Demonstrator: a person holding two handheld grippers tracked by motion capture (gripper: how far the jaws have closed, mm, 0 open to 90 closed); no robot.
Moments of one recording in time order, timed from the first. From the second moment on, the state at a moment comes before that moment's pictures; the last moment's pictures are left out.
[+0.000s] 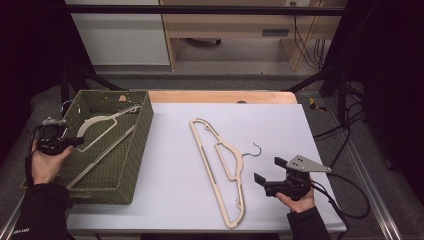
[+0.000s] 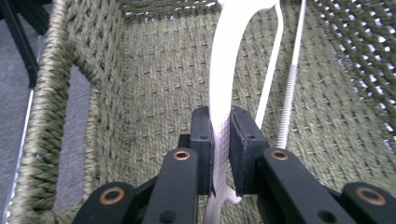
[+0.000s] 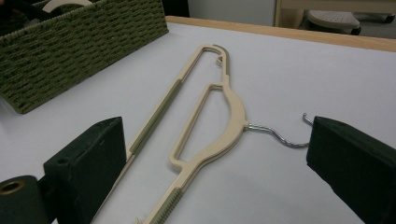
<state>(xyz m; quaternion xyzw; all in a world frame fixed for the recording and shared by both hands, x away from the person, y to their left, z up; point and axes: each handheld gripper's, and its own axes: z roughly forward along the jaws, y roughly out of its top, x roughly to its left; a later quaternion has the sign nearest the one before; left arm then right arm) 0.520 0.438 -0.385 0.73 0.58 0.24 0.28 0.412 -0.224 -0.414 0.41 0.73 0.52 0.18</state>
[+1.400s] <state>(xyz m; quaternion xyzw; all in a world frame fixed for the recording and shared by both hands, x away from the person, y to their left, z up) 0.441 0.323 -0.326 0.72 0.40 0.26 0.51 0.409 -0.224 -0.410 0.42 0.72 0.53 0.18</state>
